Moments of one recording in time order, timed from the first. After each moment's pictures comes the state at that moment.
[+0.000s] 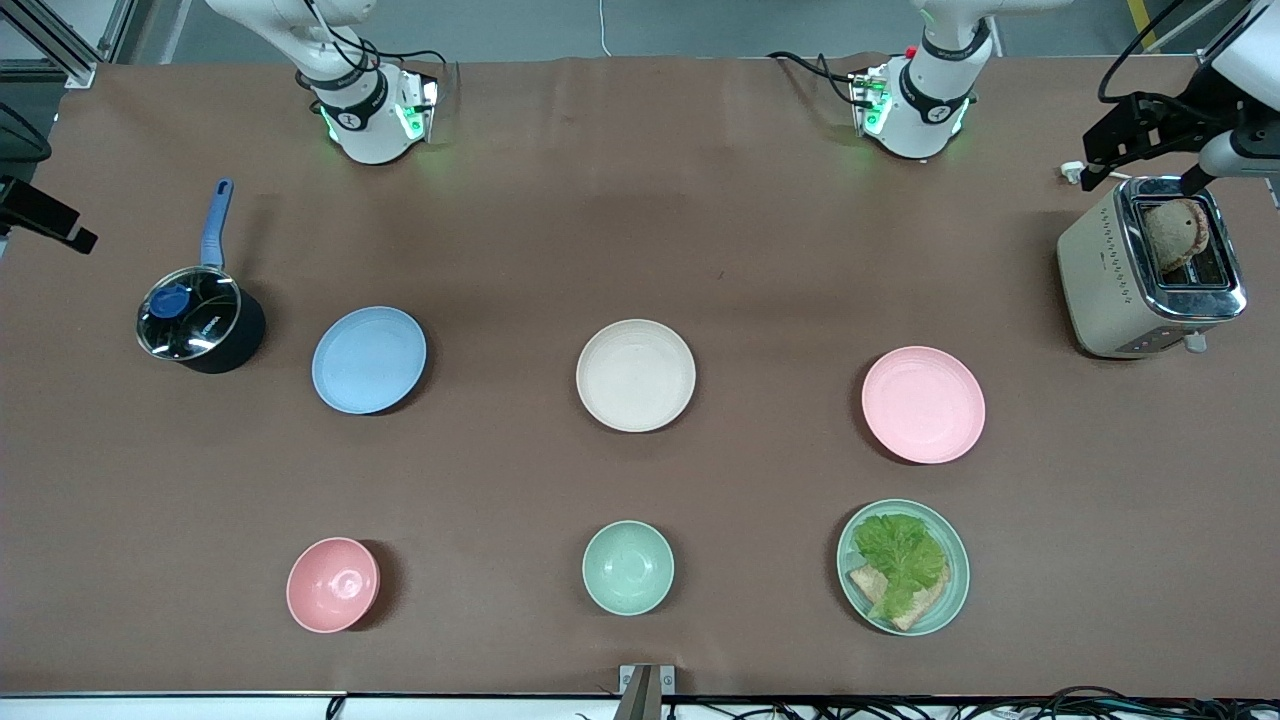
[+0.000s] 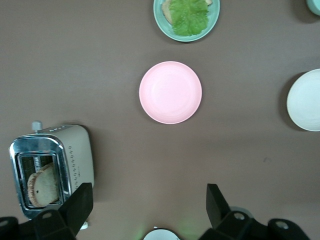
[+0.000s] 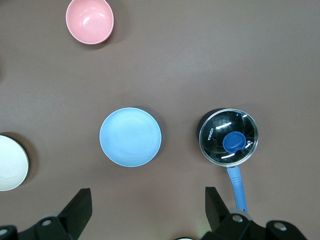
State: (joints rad) left arm -0.01 -0.14 -0.10 -1.57 0.01 1.44 -0.03; right arm -0.07 -0.03 -0.04 -1.49 0.02 1.44 0.14
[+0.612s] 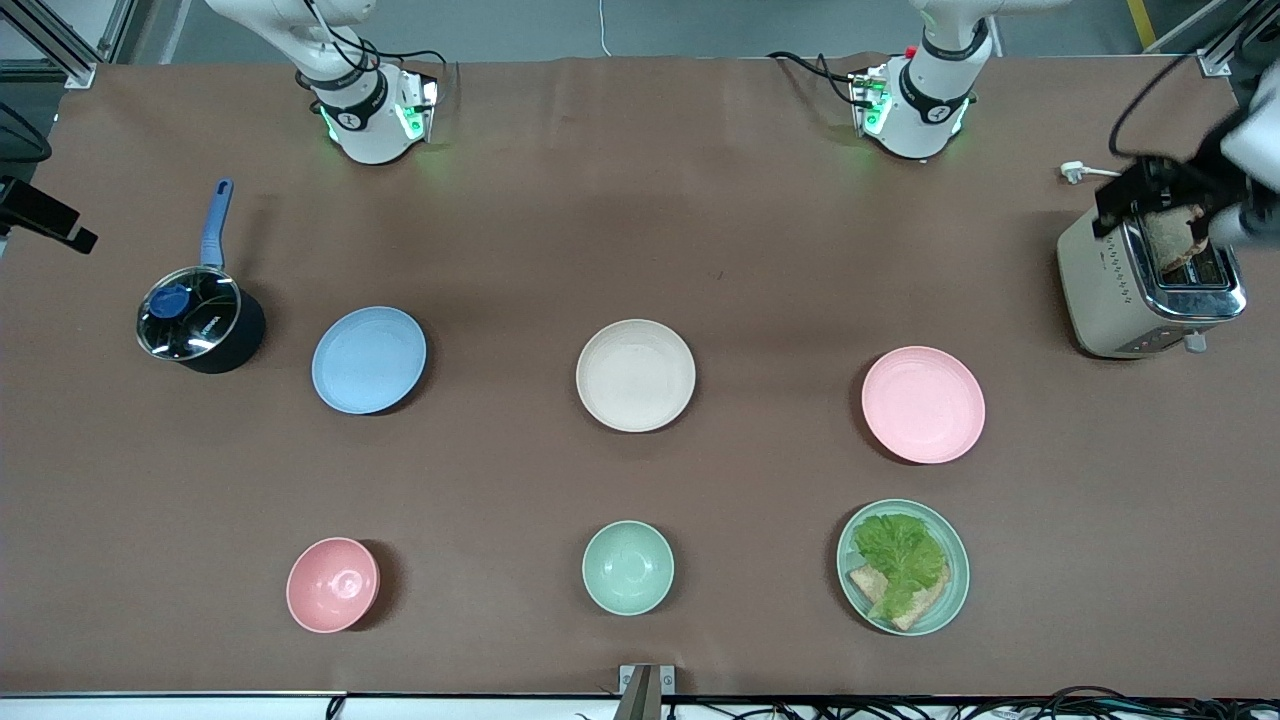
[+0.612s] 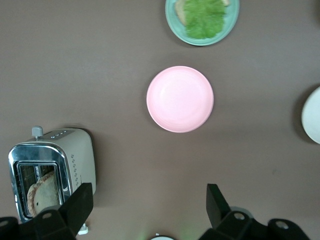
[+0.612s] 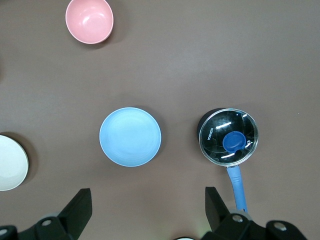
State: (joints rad) left arm 0.05 0.04 -0.10 -1.51 0.02 1.51 -0.03; right arm -0.07 -0.03 -0.04 -1.49 0.02 1.44 0.14
